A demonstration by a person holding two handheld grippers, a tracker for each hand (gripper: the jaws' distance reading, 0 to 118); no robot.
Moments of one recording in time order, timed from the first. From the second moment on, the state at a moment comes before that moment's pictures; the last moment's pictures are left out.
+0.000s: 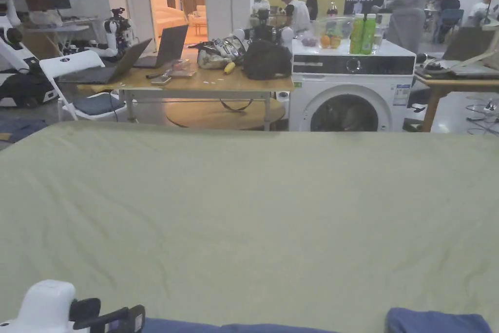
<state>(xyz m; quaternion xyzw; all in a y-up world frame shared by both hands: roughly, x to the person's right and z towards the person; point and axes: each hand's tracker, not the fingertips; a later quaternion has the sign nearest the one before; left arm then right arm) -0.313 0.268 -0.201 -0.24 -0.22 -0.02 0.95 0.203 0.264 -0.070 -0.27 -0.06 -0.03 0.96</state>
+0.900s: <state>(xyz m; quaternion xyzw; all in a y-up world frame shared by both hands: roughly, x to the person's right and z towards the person) -0.407 0.131 -0.258 -0.39 -0.22 0.42 0.79 0.156 0.228 -0.105 -0.31 0.03 -0.08 0.95</state>
